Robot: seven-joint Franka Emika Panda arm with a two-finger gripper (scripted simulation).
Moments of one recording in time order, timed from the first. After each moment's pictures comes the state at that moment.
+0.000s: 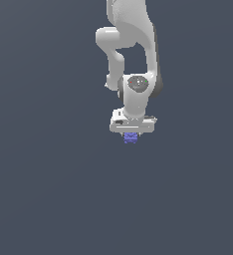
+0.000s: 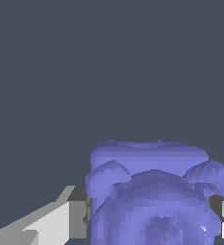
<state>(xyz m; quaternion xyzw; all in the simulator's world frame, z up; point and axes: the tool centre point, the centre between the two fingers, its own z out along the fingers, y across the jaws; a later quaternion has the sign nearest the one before) -0.068 0.070 0.086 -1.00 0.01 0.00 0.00</state>
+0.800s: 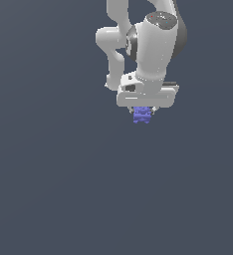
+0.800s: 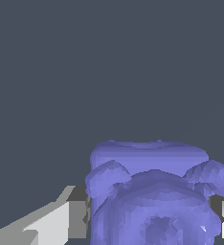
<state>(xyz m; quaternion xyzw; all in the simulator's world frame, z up) -0.064 0.101 0.246 -1.00 0.01 0.00 0.00</state>
